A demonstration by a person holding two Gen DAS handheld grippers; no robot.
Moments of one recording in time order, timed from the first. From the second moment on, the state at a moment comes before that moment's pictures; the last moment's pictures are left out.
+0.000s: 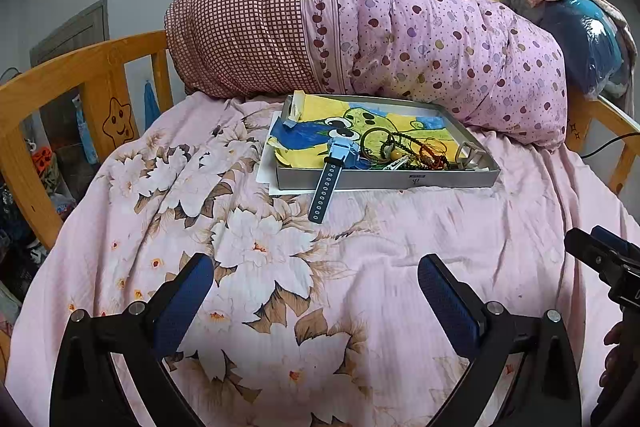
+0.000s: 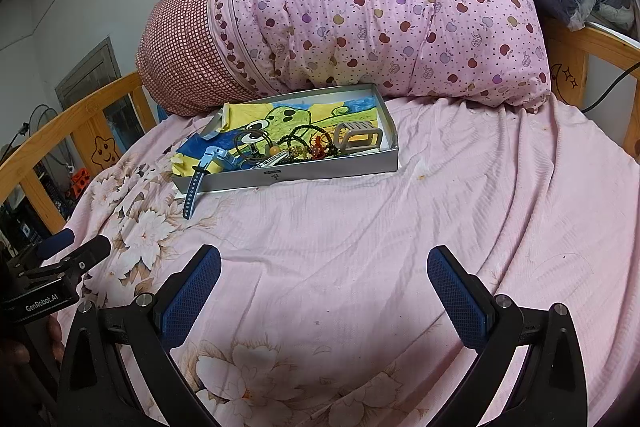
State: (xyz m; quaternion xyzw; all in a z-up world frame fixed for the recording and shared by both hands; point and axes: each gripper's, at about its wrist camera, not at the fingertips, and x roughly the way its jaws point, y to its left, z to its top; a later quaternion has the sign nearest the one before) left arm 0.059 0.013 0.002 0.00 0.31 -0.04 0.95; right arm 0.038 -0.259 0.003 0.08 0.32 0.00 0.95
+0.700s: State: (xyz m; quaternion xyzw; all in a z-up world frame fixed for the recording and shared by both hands) left arm 0.057 0.013 -0.003 0.00 0.32 -0.04 0.95; right arm 0.037 -0.259 0.004 0.08 0.31 0.00 0.95
